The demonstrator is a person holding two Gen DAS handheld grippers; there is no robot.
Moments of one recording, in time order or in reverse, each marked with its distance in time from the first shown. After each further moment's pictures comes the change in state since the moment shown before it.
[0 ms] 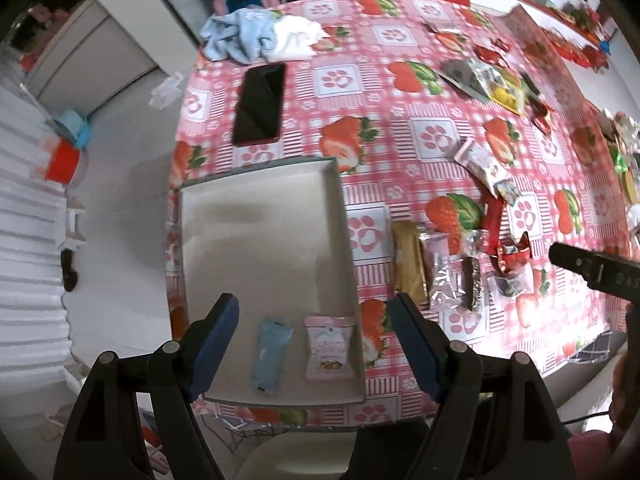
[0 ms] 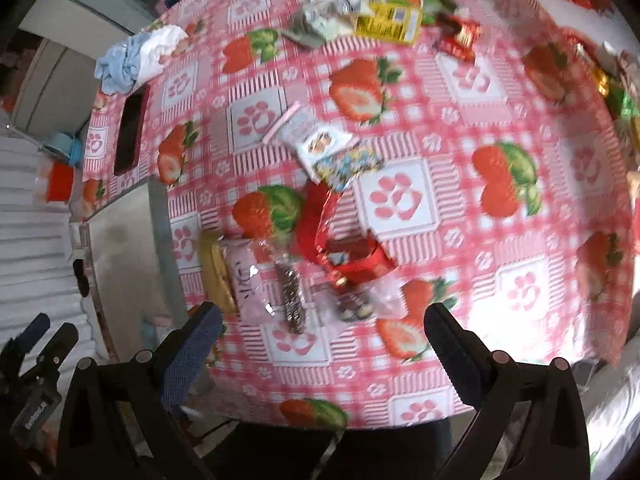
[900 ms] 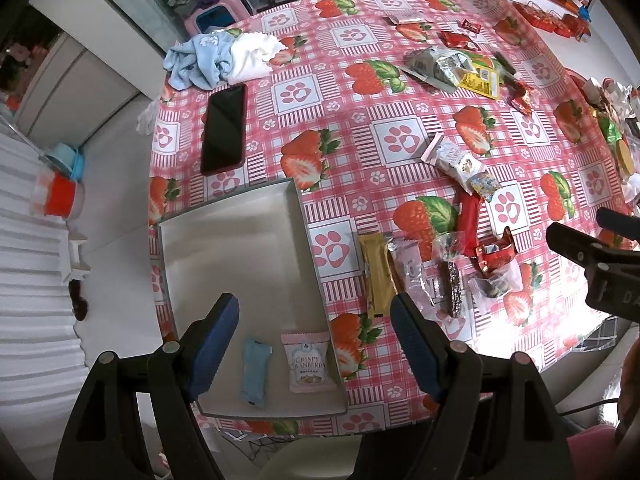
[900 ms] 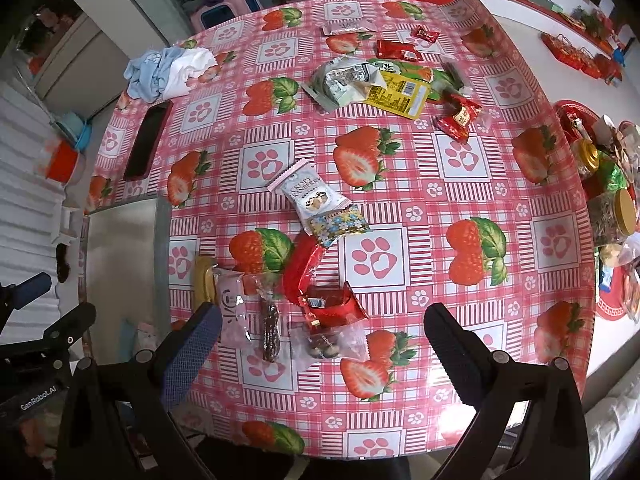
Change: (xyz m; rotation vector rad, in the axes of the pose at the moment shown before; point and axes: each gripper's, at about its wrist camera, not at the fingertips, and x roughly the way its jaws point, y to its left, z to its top) left arm -0.002 -0.041 0.019 0.101 -0.009 0.021; right arm -0.031 0.004 0.006 -0.142 -0.143 -0.062
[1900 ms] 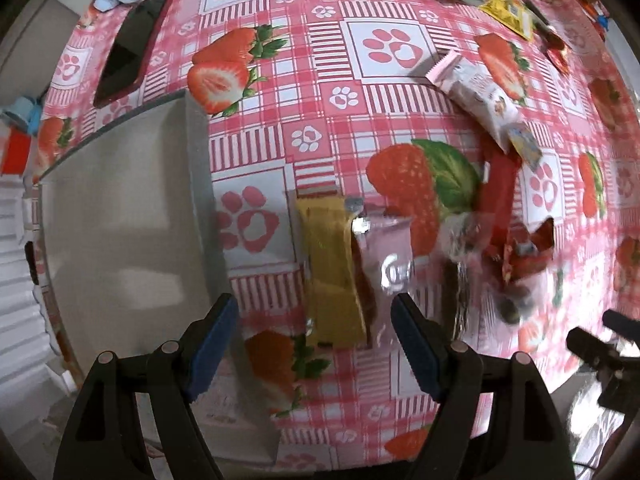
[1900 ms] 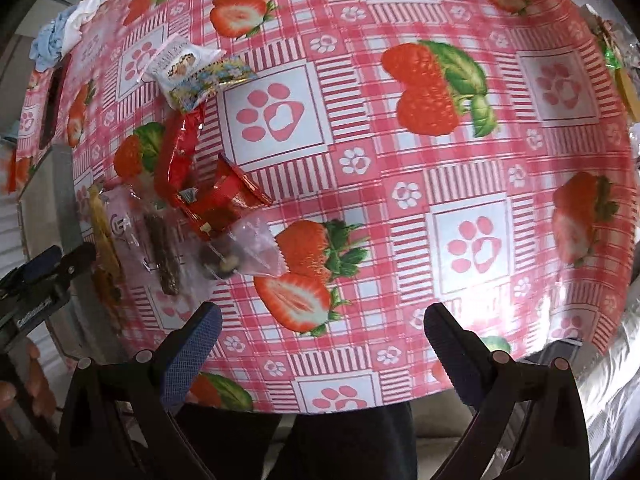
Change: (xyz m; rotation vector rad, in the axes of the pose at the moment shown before) left arm 0.136 -0.040 0.005 -0.068 0.203 -0.133; right arm 0.087 -0.072 -0.061 0.195 0.345 -0.043
